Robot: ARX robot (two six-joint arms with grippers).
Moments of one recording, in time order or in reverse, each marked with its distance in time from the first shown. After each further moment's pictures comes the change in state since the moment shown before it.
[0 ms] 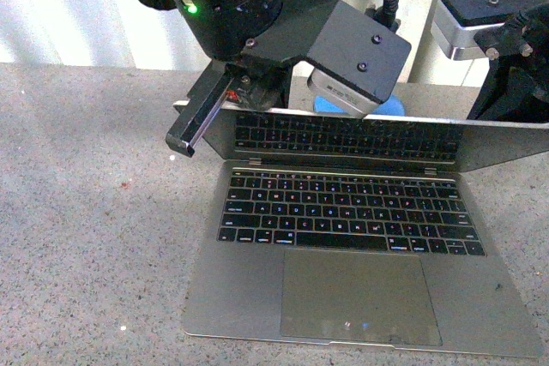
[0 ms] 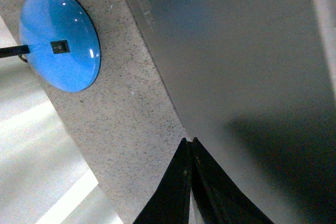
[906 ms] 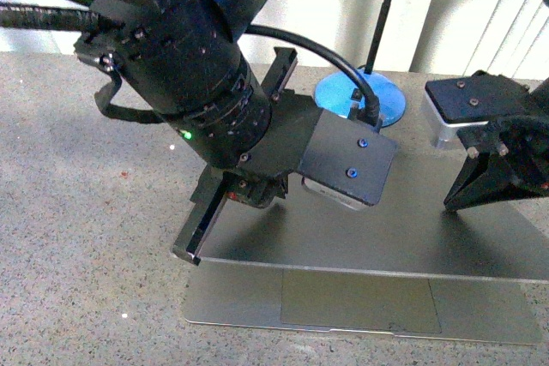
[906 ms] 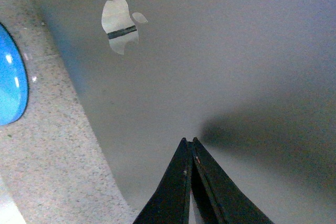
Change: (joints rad) left arm -0.016 0.004 -0.277 0.245 0.092 -0.099; right arm -0.003 0.050 -0.211 0.172 -0.048 -0.002
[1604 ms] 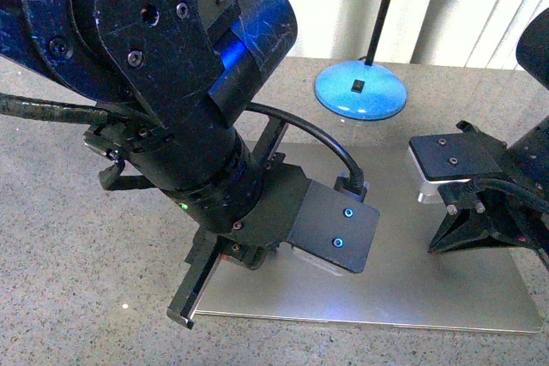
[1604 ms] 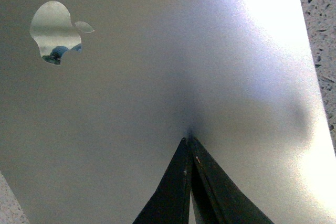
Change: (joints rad) left arm -0.016 0.062 -0.103 0.075 0.026 -0.034; right arm 0.016 0.068 -0.113 0.110 -0.030 0.025
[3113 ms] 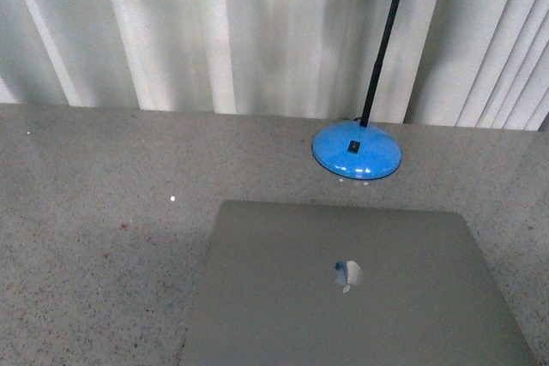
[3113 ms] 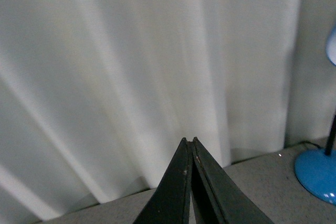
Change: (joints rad) left arm 0.490 -0.689 -0.222 0.765 -0.062 -1.210; right arm -0.016 -0.704 -0.287 1.323 0.181 1.031
